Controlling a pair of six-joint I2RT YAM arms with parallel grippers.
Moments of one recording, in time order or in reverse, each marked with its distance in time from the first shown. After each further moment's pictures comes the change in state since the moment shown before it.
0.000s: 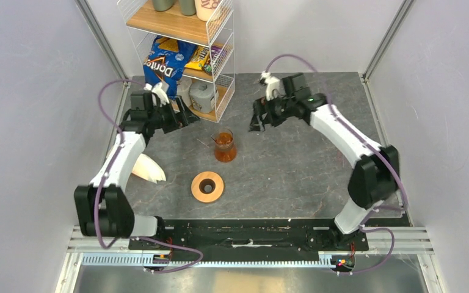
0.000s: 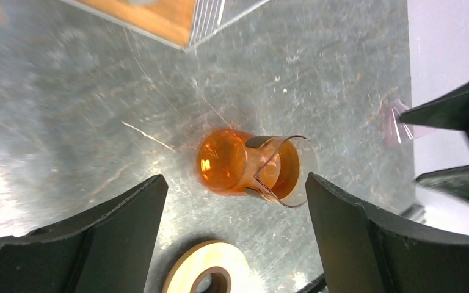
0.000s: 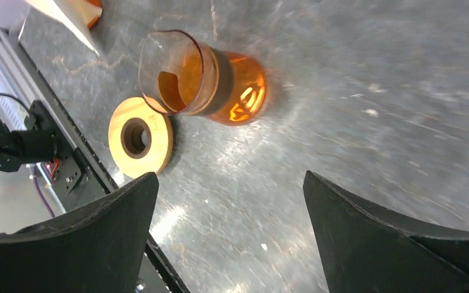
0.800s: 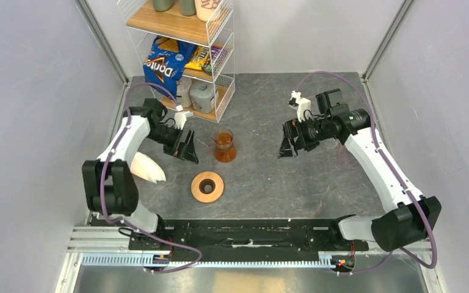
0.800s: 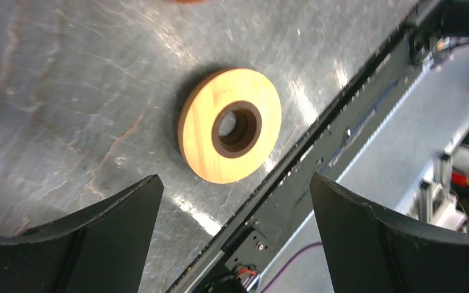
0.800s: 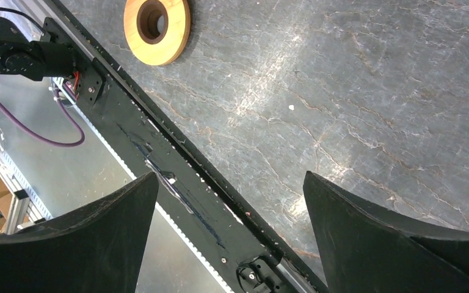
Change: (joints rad) left arm 0.010 0.114 0.192 -0.808 0.153 0.820; right arm -0.158 -0.429 -0.141 -0.492 -0.038 -0.127
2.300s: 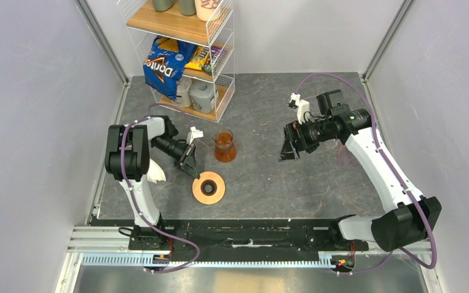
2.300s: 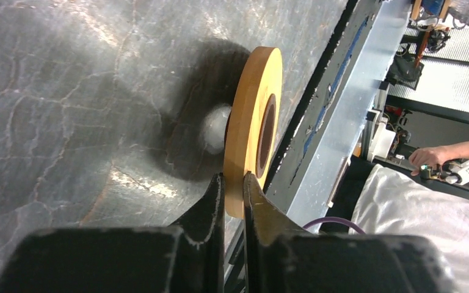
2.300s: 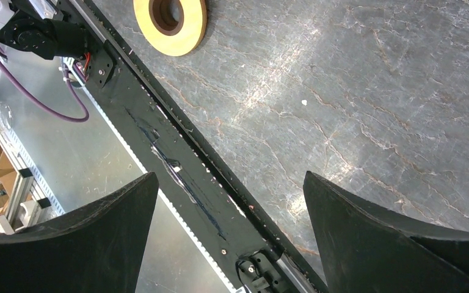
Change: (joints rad) left arm -0.001 0.448 -0.063 -0.055 0.188 0.343; right arm -0.012 -0.002 0.000 -0.044 -0.069 -0.066
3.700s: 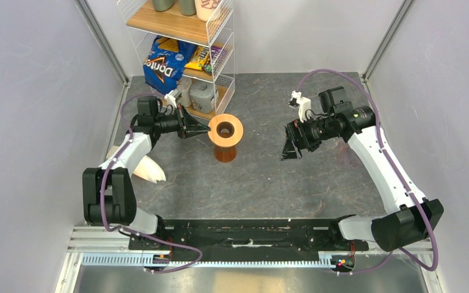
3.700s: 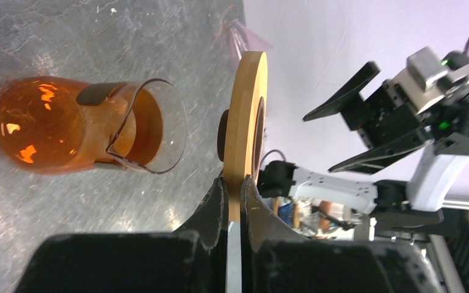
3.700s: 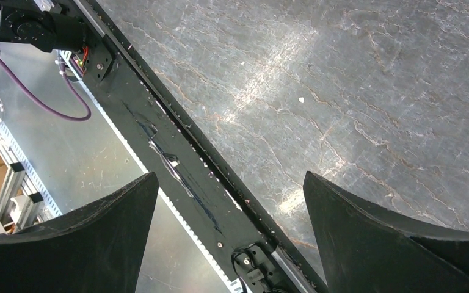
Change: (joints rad) left arm 0.009 -0.509 -0.200 1.030 0.220 -1.405; right arm -0.001 0.000 0.063 -0.063 0.010 -0.039
